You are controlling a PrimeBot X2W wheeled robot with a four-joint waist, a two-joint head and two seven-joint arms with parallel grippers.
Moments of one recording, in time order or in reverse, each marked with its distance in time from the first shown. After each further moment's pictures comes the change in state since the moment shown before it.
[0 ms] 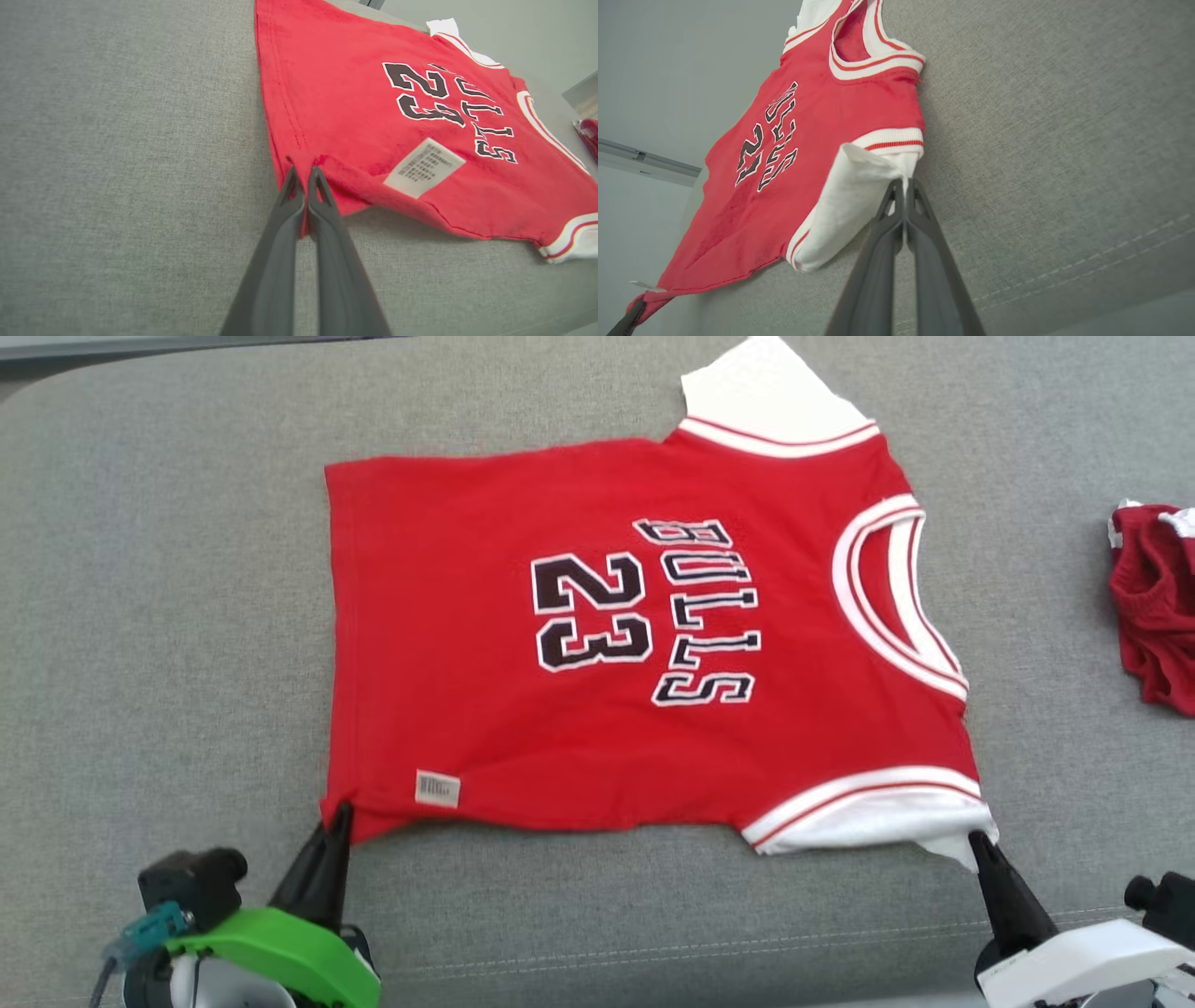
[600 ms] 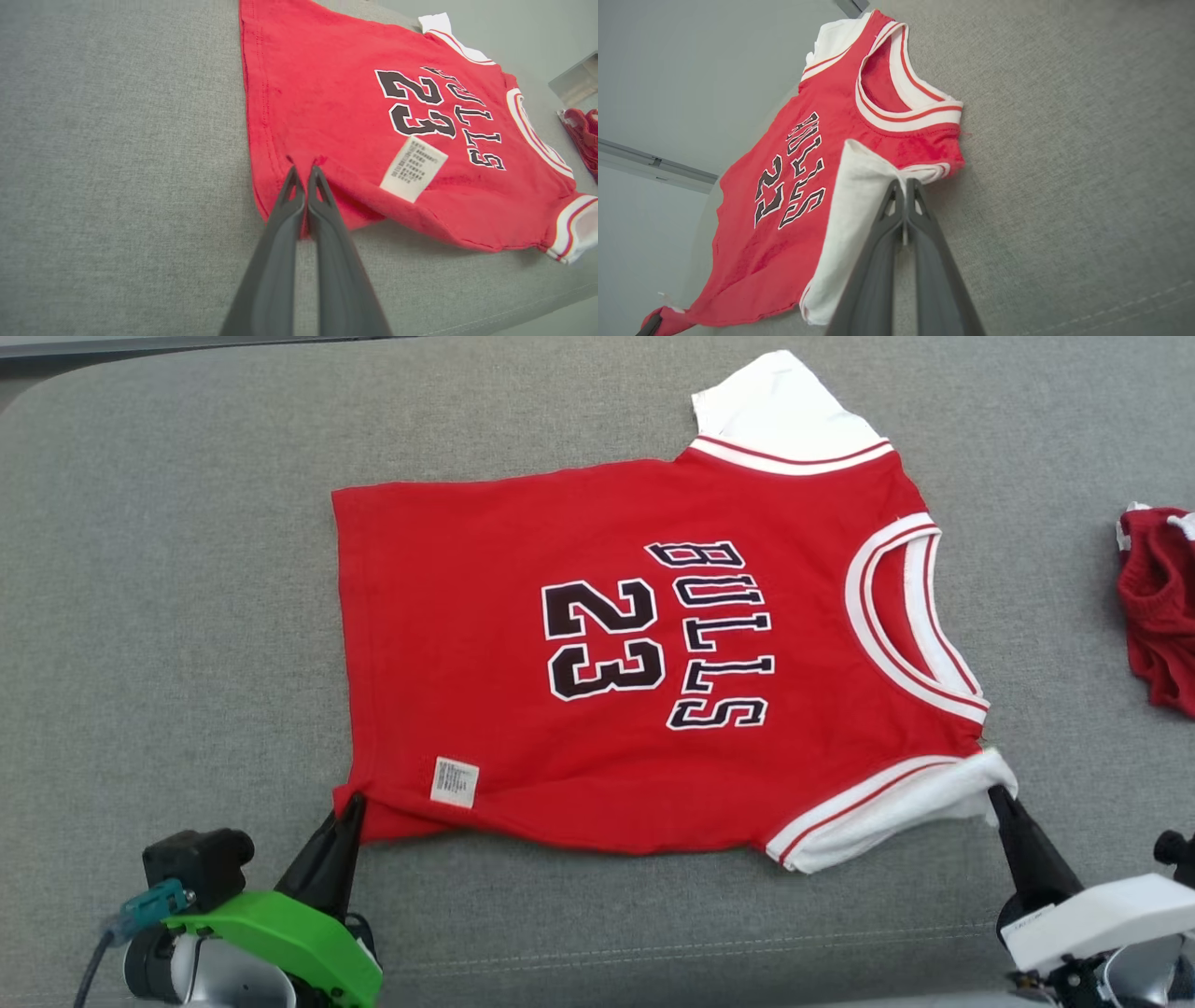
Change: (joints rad) left arm 0.009 0.028 -0.017 -0.051 -0.026 -0.001 0.068; right arm -0.032 0.010 -0.057 -0.053 -0.006 0.000 0.089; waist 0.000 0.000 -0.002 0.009
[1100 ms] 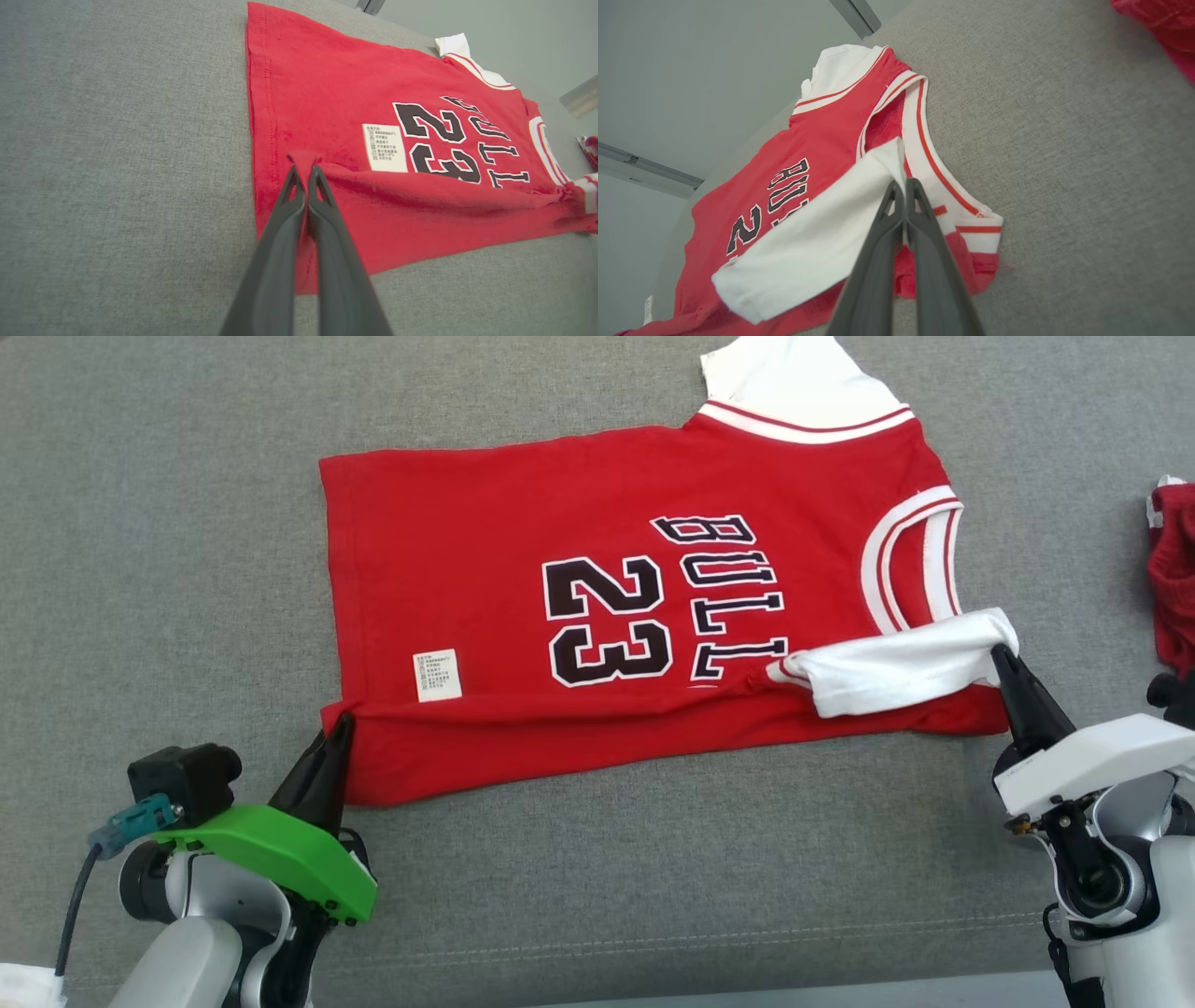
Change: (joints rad) left arm -0.162 -0.030 0.014 0.074 -0.009 -0.008 0.027; right arm -0.344 -0.047 -0.022 0.203 -0.074 0.000 0.035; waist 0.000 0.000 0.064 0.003
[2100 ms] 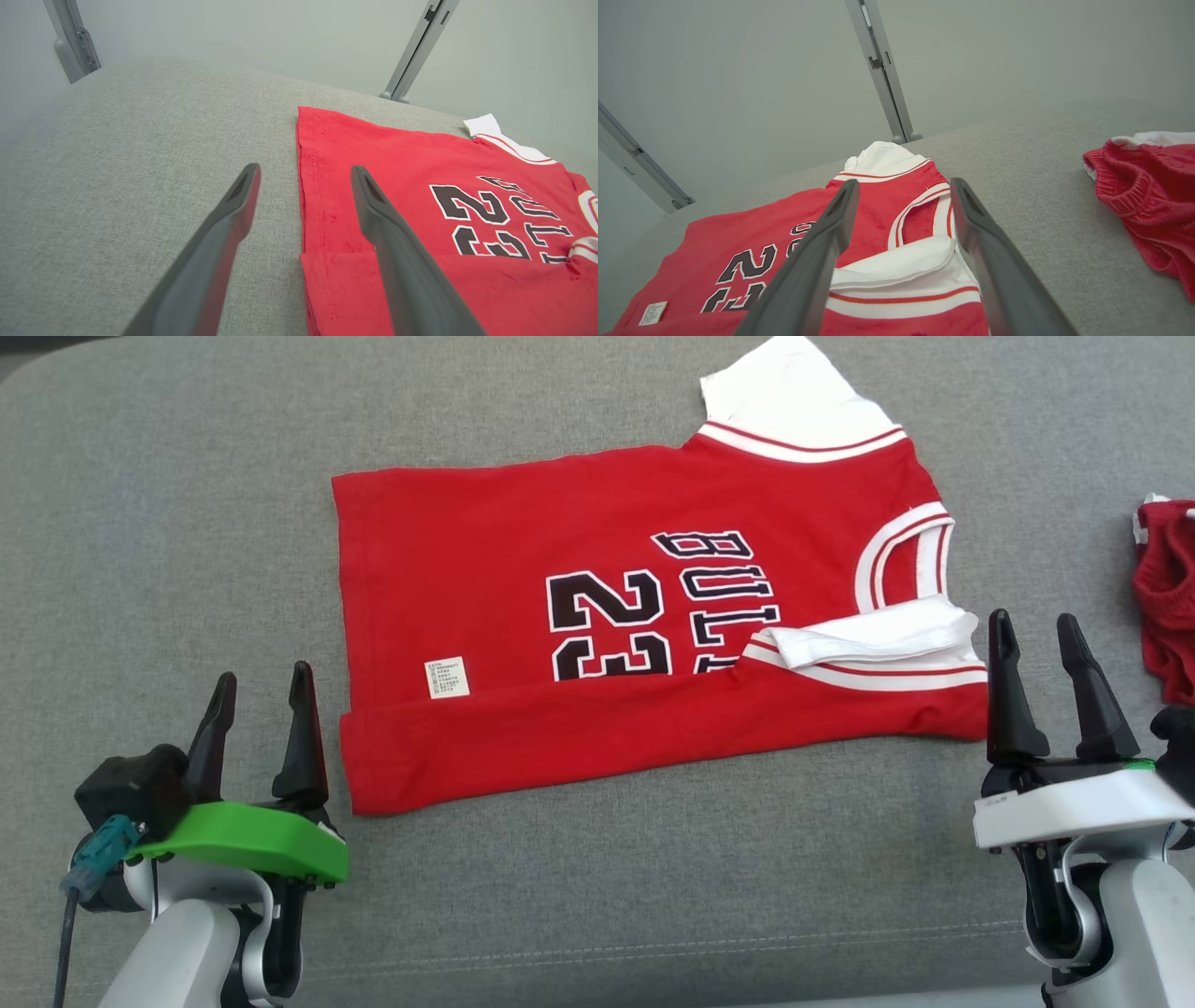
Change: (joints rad) left arm -0.051 -0.053 0.043 0.125 0.083 0.053 -0.247; right arm 0.034 -0.058 0.130 -0.033 -0.197 0.000 -0.419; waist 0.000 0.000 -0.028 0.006
